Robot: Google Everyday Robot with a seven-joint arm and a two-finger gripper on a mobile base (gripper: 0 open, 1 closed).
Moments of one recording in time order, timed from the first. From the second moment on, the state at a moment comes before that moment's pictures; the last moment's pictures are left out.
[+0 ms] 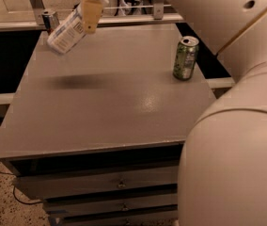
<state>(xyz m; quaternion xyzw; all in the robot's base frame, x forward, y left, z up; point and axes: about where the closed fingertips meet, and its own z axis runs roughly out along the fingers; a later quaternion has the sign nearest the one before) 0.693 0.110 1.017 -0.73 0.61 -0.08 0.31</state>
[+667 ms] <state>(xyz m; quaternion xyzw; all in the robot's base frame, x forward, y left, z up) 0.702 0.008 1.077 -0.76 0.57 -0.13 0.28</state>
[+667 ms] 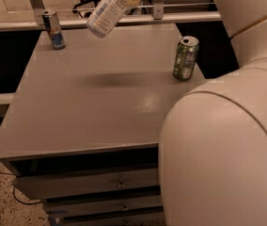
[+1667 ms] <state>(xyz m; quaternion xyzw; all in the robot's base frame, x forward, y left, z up) 0.710 0.018 1.083 -0.78 0.53 -0.14 0.29</state>
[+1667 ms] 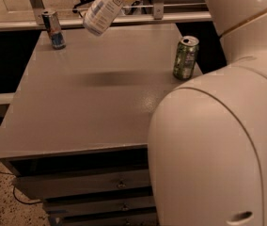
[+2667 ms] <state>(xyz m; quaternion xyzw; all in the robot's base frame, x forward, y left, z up) 0.708 -0.011 1.041 -0.89 0.32 -0.15 0.27</state>
